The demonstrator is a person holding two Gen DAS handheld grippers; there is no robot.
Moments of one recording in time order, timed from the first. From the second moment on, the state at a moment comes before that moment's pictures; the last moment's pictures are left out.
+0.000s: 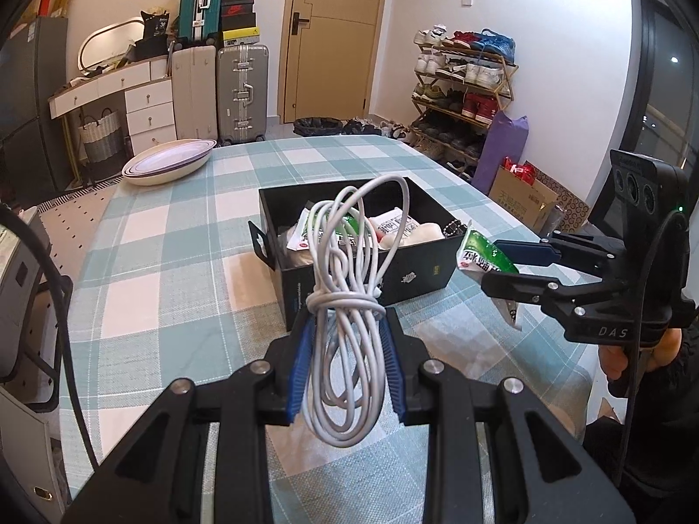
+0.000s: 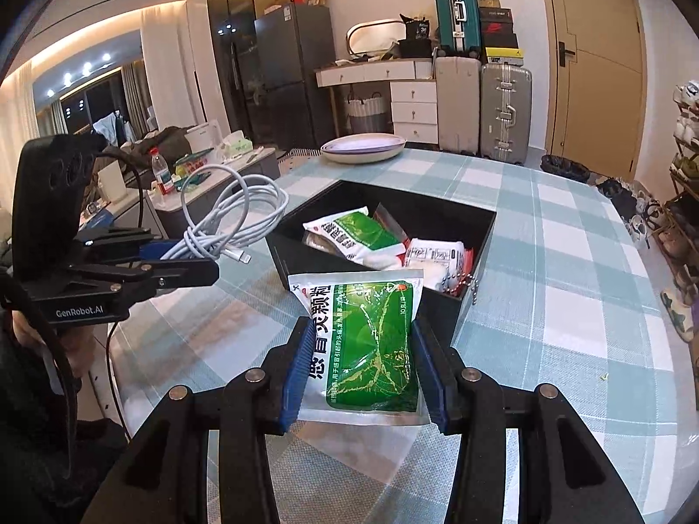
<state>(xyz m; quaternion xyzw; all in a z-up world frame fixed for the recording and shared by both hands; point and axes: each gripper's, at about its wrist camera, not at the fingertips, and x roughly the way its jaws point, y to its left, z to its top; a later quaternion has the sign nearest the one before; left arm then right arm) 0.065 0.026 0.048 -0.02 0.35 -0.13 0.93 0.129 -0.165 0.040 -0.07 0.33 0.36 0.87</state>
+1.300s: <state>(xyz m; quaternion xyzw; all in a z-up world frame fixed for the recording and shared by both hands) 0.135 0.020 0.081 -0.01 0.32 -0.11 0.94 0.170 -0.153 0.090 -0.05 0.30 0.35 0.89</state>
